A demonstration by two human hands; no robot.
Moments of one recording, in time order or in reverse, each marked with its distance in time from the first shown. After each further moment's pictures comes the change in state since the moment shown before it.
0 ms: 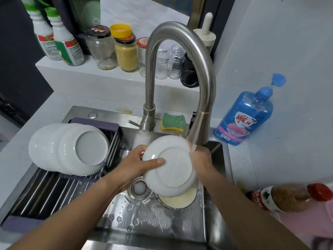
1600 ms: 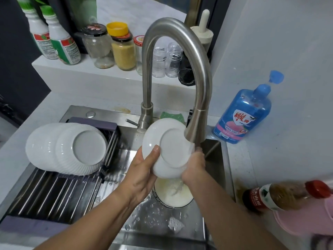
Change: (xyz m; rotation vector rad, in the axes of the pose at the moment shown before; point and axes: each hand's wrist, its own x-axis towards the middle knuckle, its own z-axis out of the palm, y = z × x) left_hand -0.014 -0.007 0.053 -0.671 0.027 0.148; right_hand -0.008 -0.006 0.033 1.183 0.121 0.536
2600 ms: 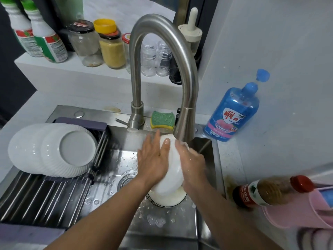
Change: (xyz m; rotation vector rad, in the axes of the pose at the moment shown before) left_hand 0.046 -0.039 0.022 1.405 0.118 0.218; right_hand -0.035 -0.018 -0.040 -0.354 -0.292 -0.315
